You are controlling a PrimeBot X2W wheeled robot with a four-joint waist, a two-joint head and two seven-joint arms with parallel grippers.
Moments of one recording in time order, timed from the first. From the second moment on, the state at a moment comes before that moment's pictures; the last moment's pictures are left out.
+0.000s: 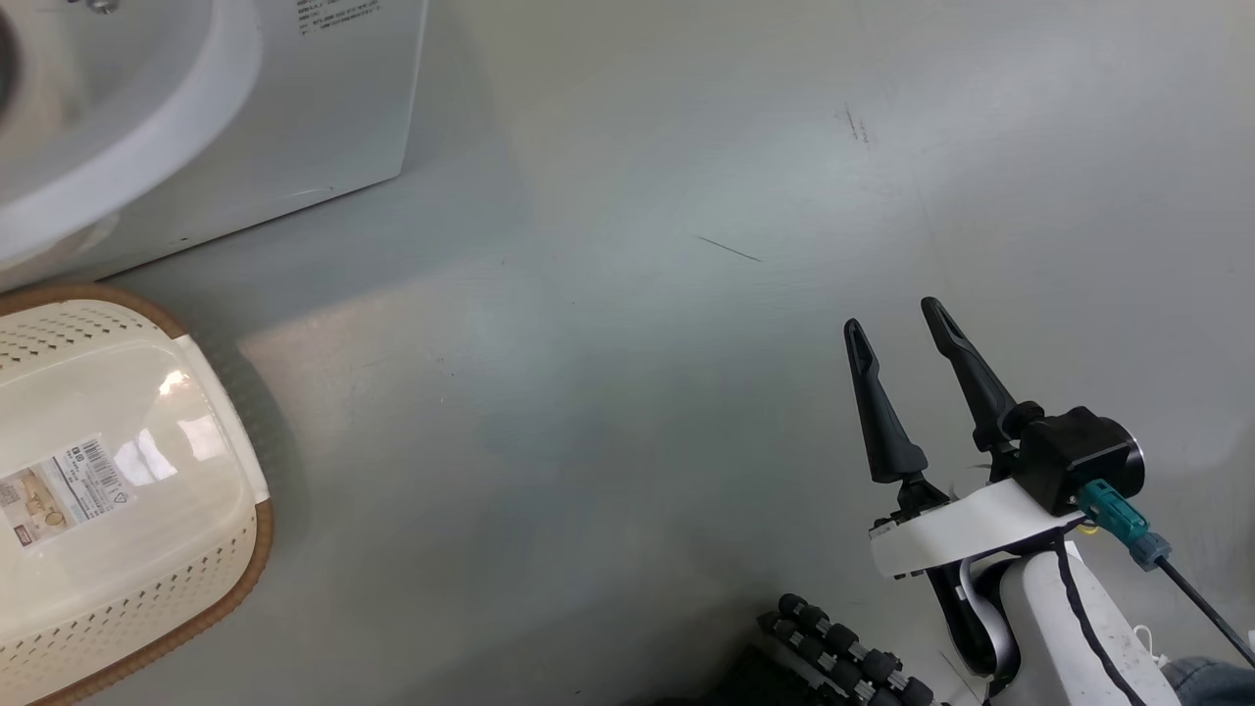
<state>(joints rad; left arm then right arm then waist) -1.19 0.50 0.12 0.55 -0.32 0.01 -0.20 -0.16 -0.06 0.28 0.10 0.21 0.12 -0.26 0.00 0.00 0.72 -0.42</state>
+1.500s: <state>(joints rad) -1.19 0.34 -0.01 0.91 -0.24 0.07 -0.15 -0.18 -0.08 0.23 0.11 0.21 0.12 -0.26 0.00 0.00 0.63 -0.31</state>
